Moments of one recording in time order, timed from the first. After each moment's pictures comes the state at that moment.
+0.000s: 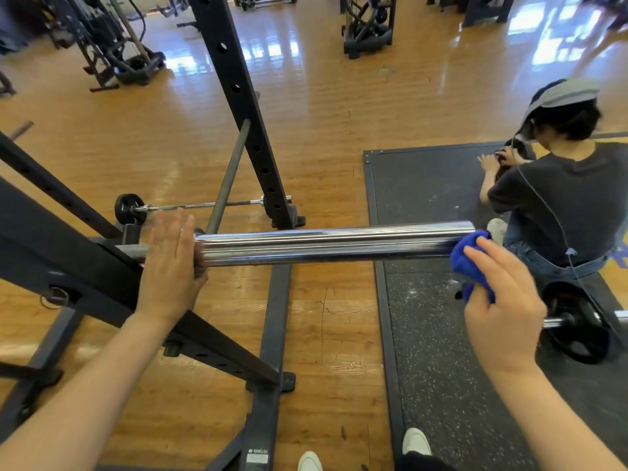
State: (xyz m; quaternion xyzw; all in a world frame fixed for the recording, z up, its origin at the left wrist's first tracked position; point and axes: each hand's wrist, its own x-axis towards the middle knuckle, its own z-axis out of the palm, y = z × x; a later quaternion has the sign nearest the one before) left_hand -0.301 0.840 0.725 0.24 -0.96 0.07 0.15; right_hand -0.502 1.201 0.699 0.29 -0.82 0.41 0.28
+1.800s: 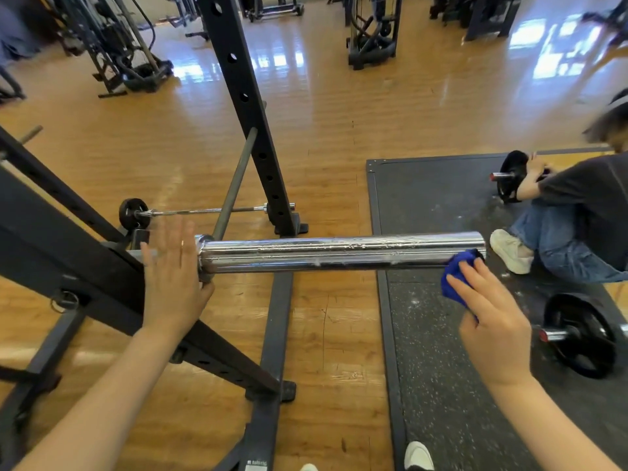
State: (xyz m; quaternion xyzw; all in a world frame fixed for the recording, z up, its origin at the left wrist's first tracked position) left_hand -0.299 0.848 0.728 0.30 -0.94 0.10 0.12; right_hand -0.504 1.201 0.672 0.35 -0.84 0.32 0.27
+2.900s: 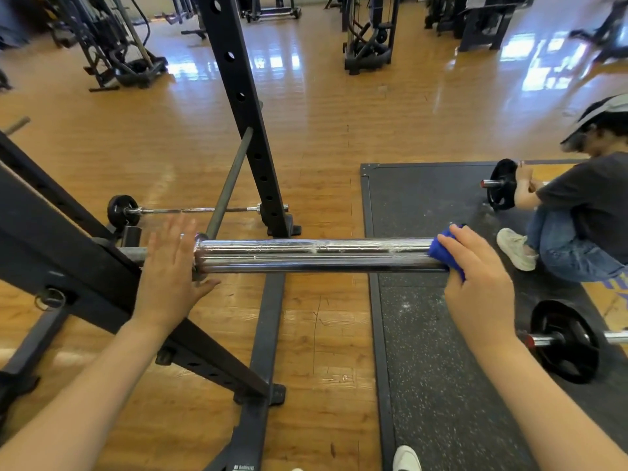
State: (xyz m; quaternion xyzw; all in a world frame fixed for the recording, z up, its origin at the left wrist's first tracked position) left_hand -0.299 0.840 0.730 0.24 -0.96 0.03 0.15; right_hand -0.526 1.166 0.709 0.33 -0.85 0.34 0.22
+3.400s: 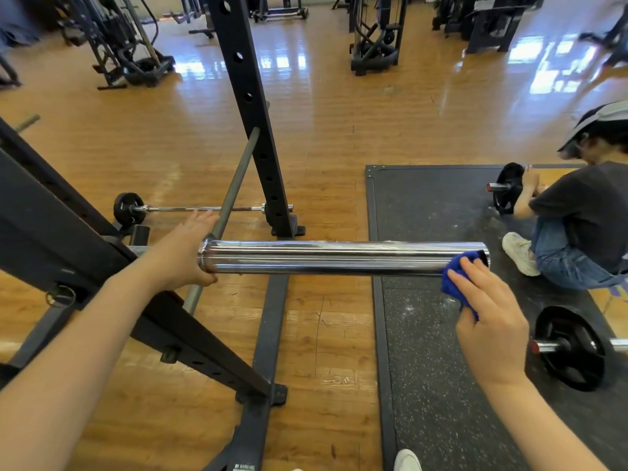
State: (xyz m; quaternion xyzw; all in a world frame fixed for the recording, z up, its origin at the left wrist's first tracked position) left_hand -0.326 0.811 0.770 0.25 -0.96 -0.11 -0.06; right_hand -0.505 1.186 0.690 0.33 -0.84 0.35 0.26
